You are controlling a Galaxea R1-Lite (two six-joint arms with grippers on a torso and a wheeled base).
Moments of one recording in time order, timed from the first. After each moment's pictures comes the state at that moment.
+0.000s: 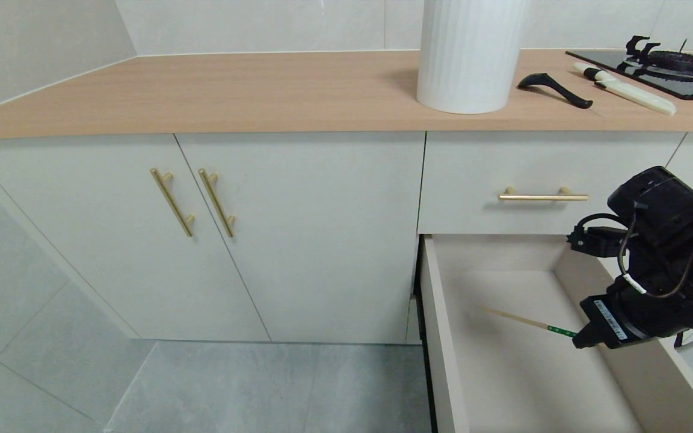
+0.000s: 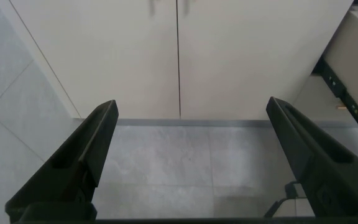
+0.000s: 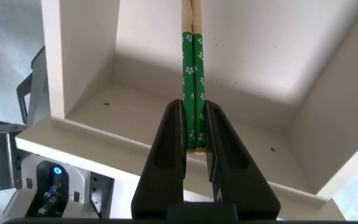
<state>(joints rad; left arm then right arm) 0.00 0.00 0.00 0.00 0.00 0.01 0.33 1.63 -1.20 0.74 0.05 0.11</state>
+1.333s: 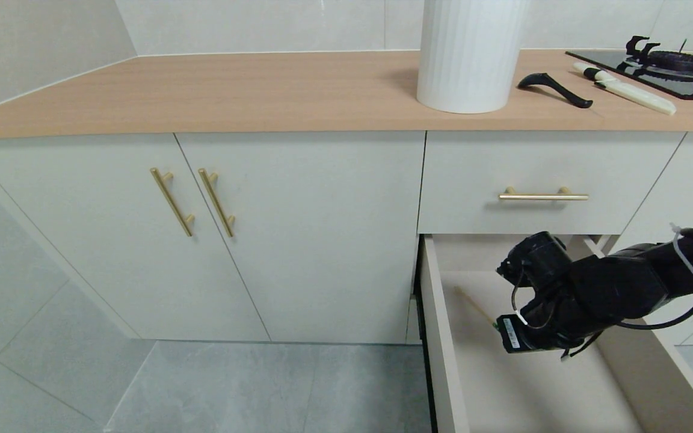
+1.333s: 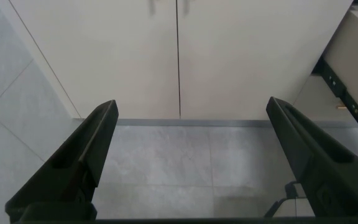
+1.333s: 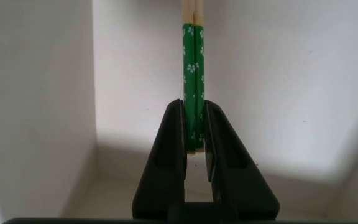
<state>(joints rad) 0.00 0.00 0.00 0.00 0.00 0.01 0.40 1.98 -1.04 0.17 -0.08 0.27</state>
